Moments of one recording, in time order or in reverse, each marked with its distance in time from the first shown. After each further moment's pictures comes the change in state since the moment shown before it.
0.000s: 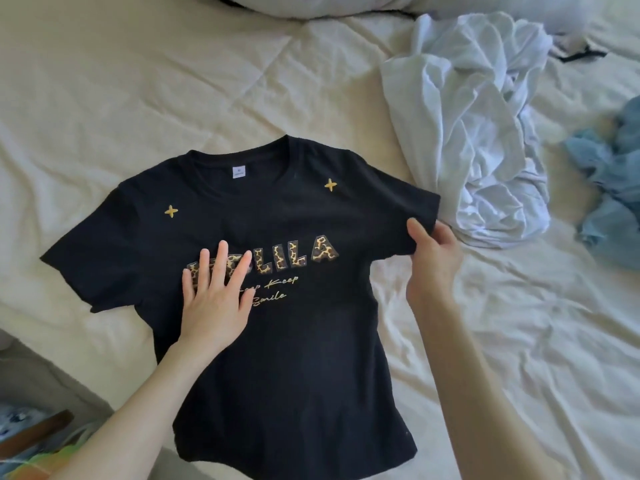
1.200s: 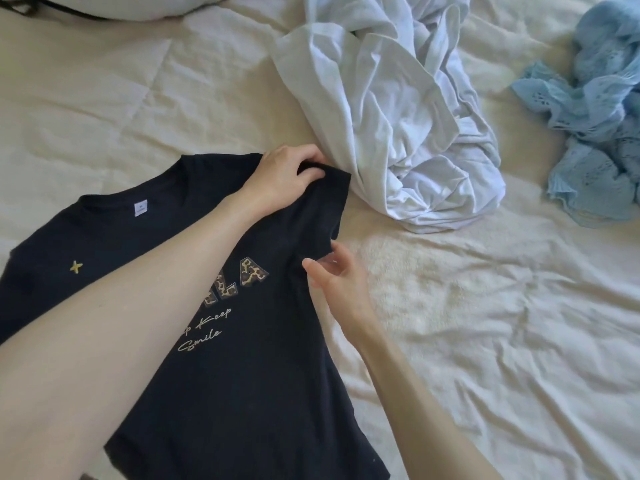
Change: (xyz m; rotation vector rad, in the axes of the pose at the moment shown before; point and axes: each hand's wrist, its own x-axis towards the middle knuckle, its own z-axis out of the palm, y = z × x) left_hand 0.175 0.206 -0.084 -0.428 0.004 0.530; right_hand 0.017 0.039 -0.019 -0.202 -0.441 0.002
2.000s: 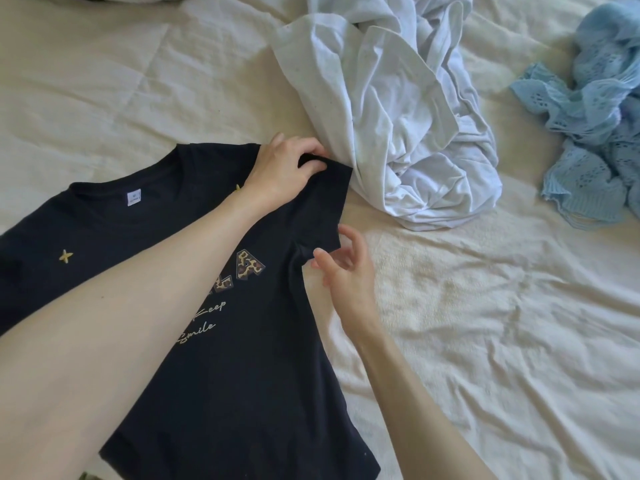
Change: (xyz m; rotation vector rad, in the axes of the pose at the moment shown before) left_hand 0.001 0.000 0.010 0.032 0.108 -0.006; right_hand -0.001 0.000 -0.007 0.073 0.124 -0.015
